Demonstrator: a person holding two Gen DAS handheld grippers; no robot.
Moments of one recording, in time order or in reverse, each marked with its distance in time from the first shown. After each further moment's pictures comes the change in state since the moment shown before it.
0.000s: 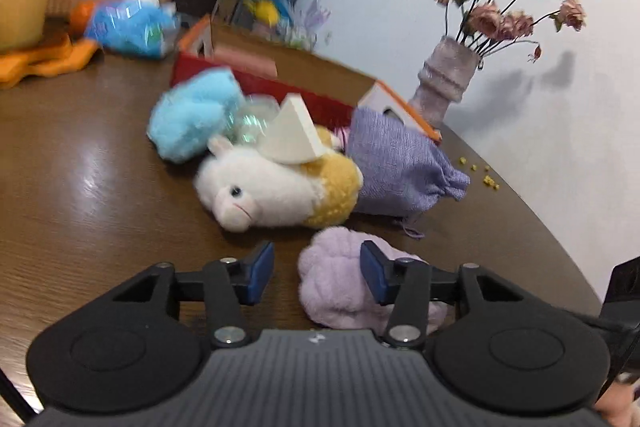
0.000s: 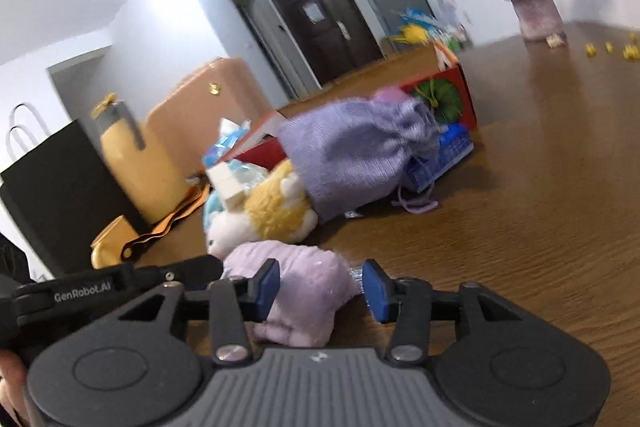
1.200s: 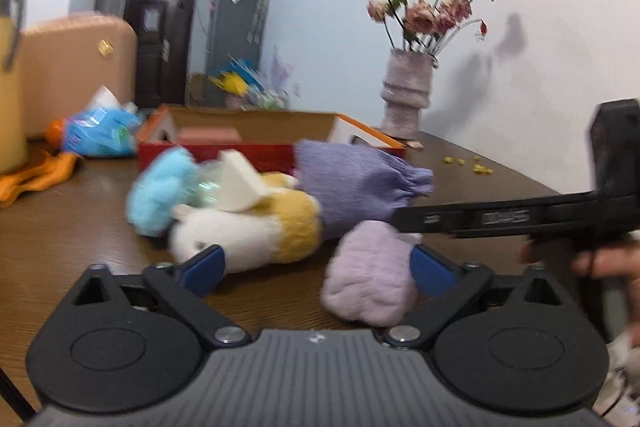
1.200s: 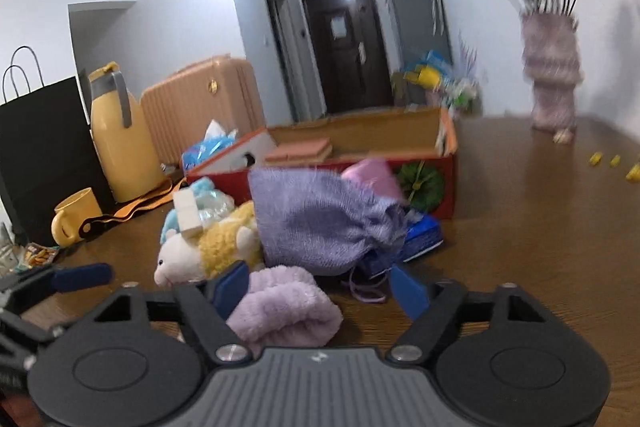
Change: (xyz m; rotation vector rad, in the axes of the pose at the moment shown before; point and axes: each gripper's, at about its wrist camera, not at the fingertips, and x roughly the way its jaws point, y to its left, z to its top) left arm -0.009 -0.048 -0.025 0.320 -0.172 0.038; right arm 0.013 -0.010 0.046 -0.249 -0.014 -0.043
